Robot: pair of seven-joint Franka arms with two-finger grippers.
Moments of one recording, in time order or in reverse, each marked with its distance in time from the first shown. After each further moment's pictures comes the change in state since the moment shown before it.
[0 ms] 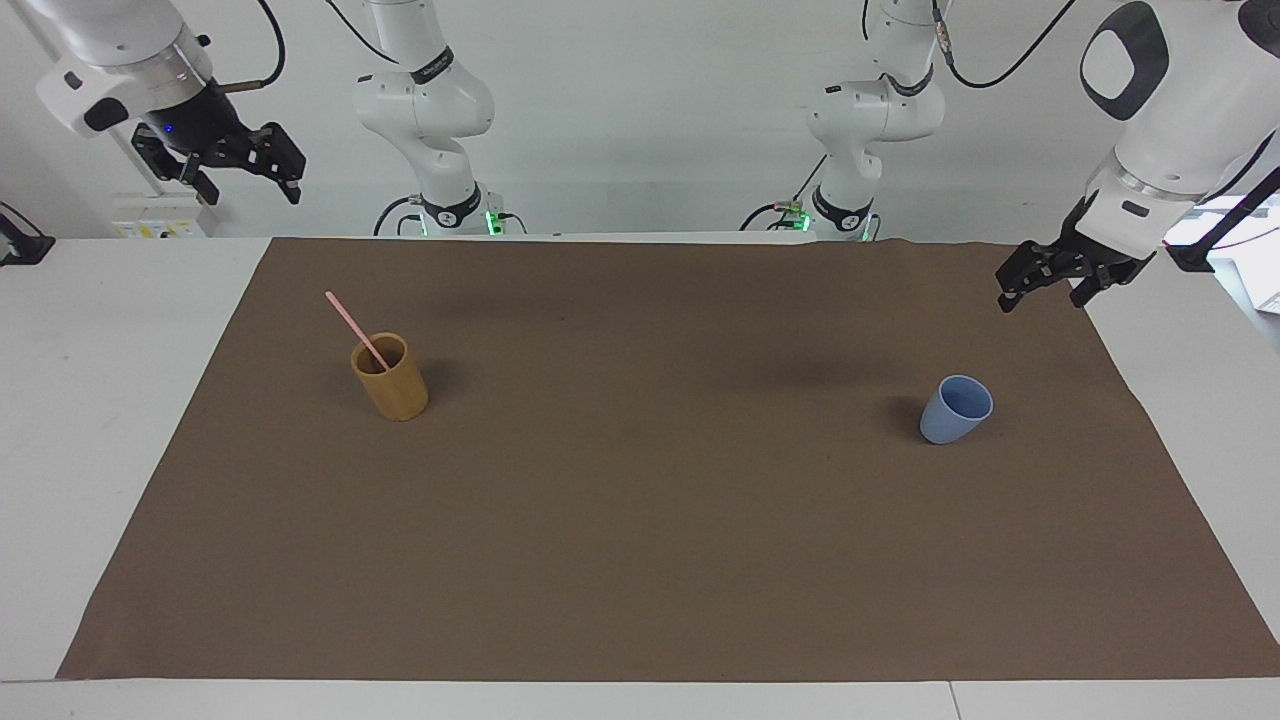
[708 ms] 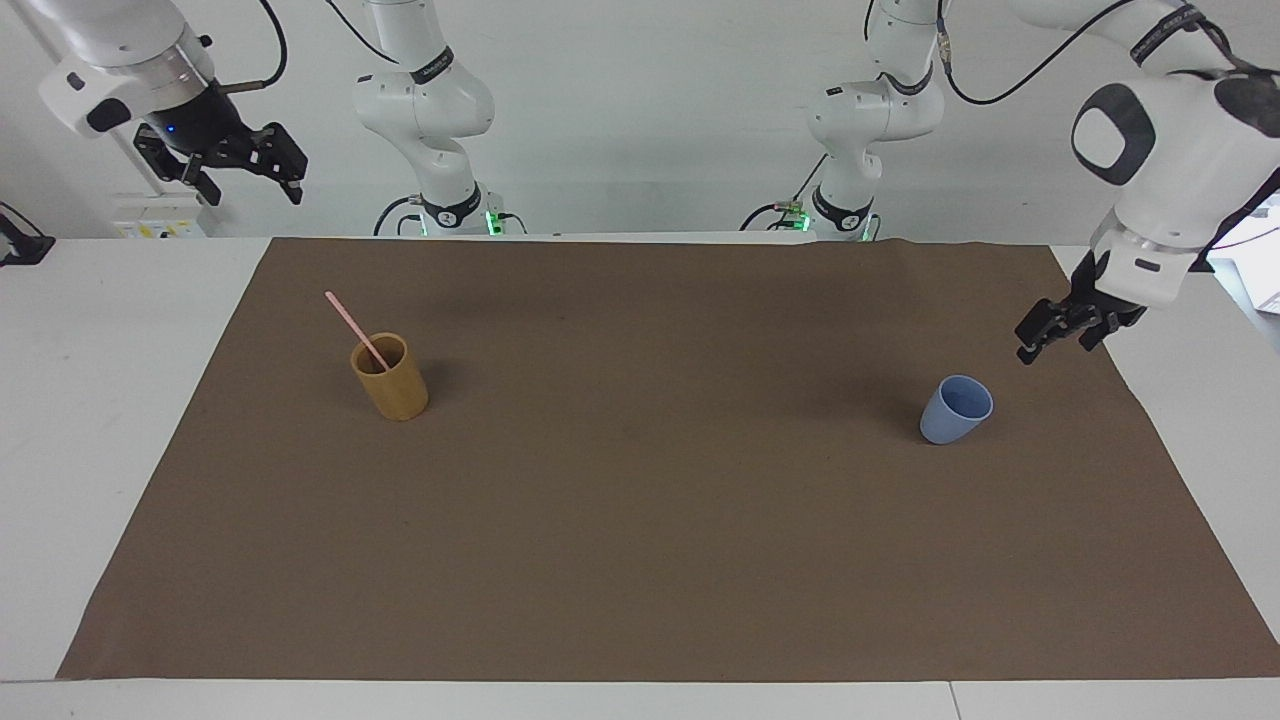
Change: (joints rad) left arm 0.068 0.002 0.015 -0.347 0.002 0.456 -0.094; right arm 0.001 -0.005 0.002 -0.012 0.005 0.000 0.000
